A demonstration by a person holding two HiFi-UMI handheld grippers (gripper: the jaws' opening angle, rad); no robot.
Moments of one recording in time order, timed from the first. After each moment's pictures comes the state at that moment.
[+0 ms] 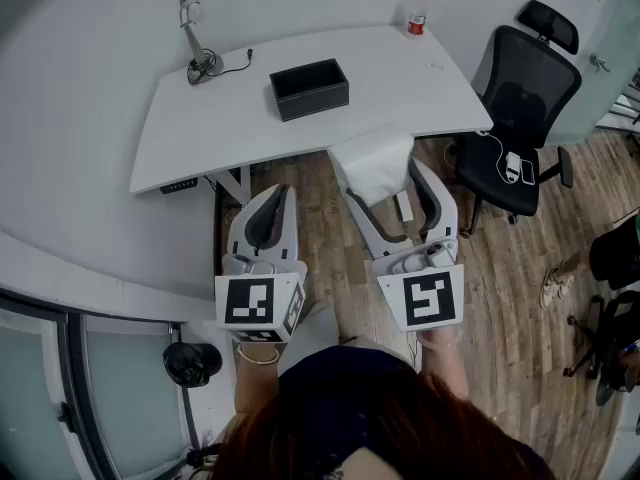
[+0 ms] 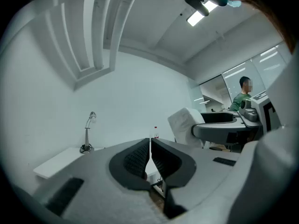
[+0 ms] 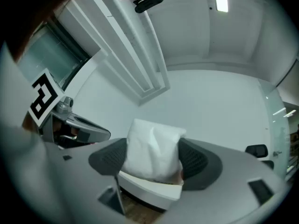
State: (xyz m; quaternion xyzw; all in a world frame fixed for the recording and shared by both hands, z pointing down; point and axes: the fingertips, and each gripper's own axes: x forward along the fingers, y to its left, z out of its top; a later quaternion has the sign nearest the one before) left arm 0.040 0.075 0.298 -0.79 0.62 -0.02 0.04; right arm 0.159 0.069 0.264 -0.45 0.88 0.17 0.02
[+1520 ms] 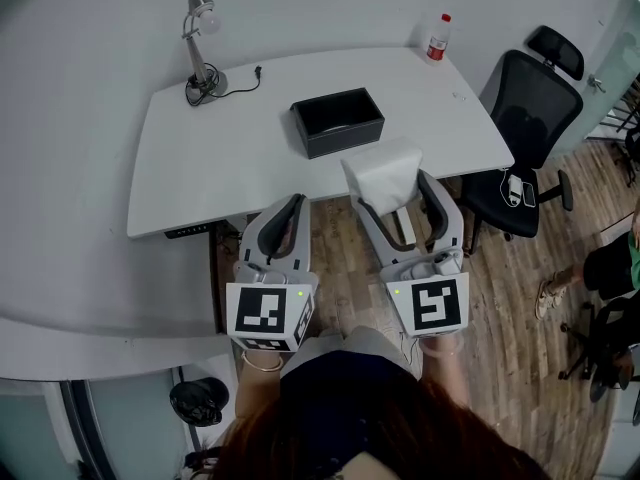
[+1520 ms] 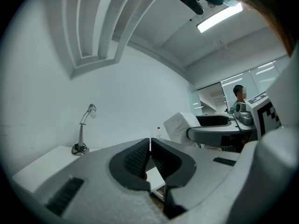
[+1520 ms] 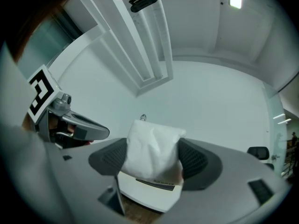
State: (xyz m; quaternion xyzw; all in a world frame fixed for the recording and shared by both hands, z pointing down) left arm -0.064 -0.030 0.306 -0.82 0.57 0.00 0.02; right arm 0.048 -0.036 0.272 -0.48 0.86 0.17 -0.03
